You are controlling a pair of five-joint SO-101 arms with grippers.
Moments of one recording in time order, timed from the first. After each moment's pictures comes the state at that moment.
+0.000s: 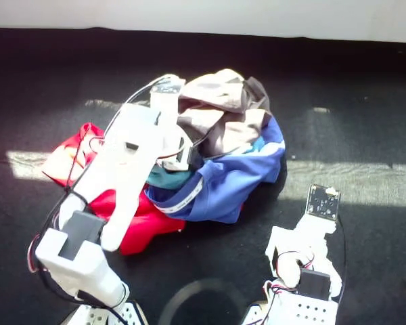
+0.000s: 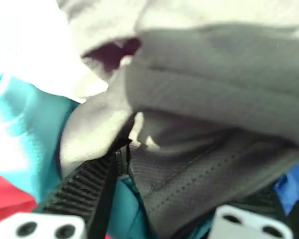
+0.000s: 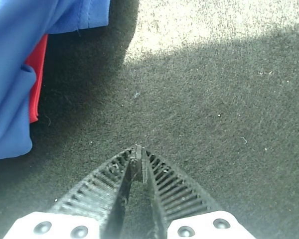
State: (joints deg) left arm 11.4 10.7 8.2 72.0 5.1; right arm 6.4 -104.1 95.8 72.0 -2.7
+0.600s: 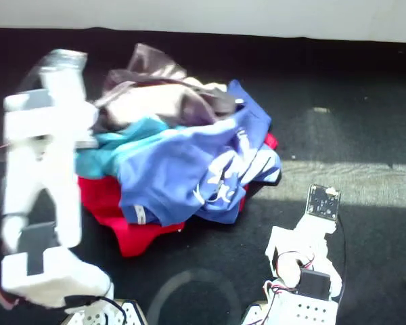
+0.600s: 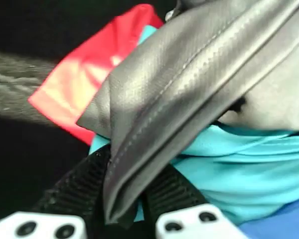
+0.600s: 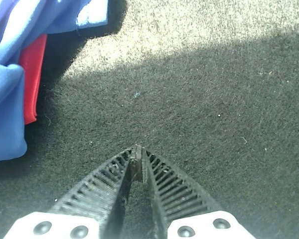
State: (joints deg) left arm -24.9 0.7 0.2 79.2 -6.0; right arm 6.4 -104.1 95.8 72.0 -2.7
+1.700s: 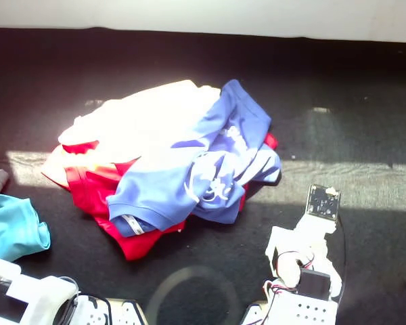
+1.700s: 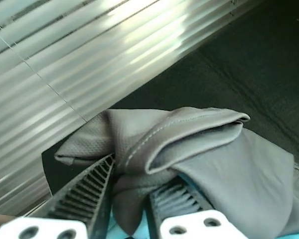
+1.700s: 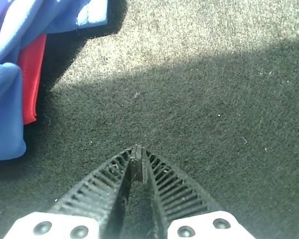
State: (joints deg) left arm -79.3 -5.9 0.6 42.4 -22.4; right arm 6.4 -104.1 95.8 72.0 -2.7
